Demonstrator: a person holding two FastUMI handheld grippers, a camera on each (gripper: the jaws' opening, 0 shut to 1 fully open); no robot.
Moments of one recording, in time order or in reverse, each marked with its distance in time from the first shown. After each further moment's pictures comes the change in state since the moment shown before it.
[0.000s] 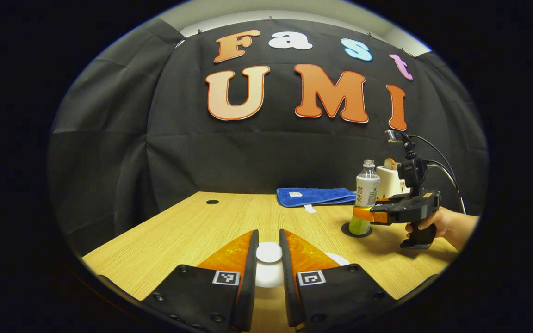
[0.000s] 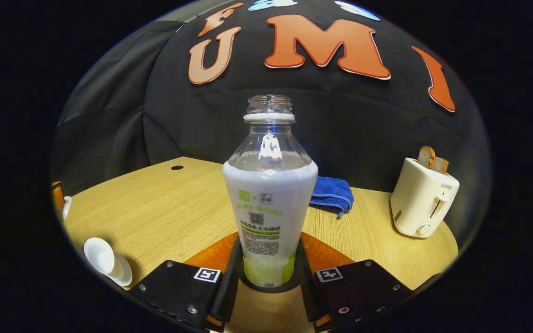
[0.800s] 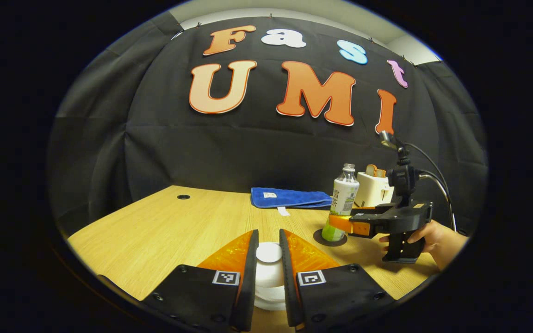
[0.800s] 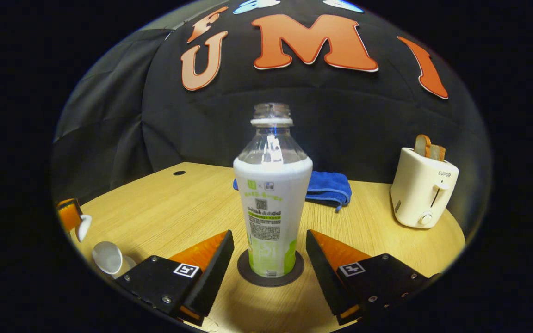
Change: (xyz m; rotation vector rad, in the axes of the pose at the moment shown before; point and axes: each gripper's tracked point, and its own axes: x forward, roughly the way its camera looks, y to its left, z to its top) left arm 0.030 -0.064 -0.012 -0.075 0.022 -0.110; right arm -0.023 -0.004 0.004 0.046 -0.016 0.027
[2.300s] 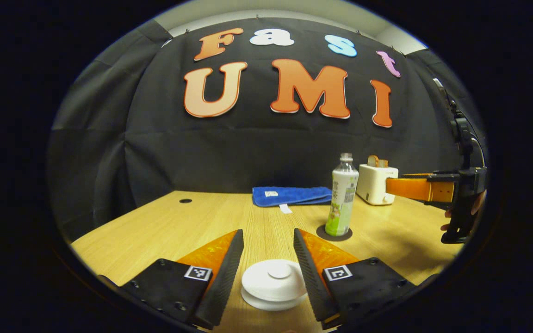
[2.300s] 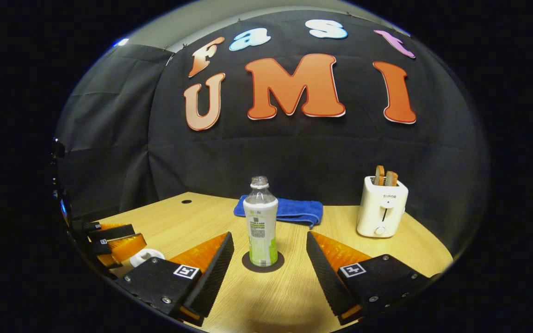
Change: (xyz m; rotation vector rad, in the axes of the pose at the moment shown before) left arm 0.000 -0.004 0.014 0.078 -0.063 0.035; right arm -0.125 -0.022 0.050 0.030 -0.212 -0.067
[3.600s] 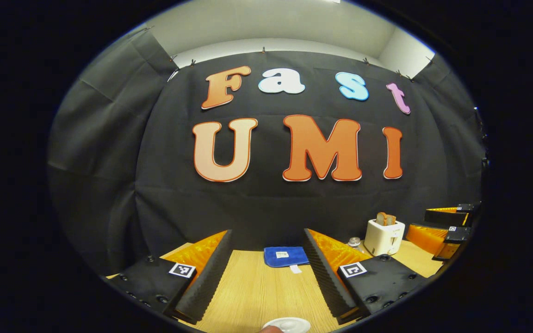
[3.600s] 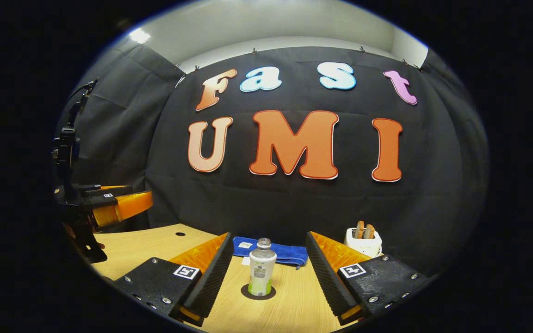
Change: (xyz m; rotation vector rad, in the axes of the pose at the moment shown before) left arm 0.002 0.025 0.167 -0.001 -0.218 0.068; right arm -0.046 0.019 0.103 -0.087 -0.234 -0.088
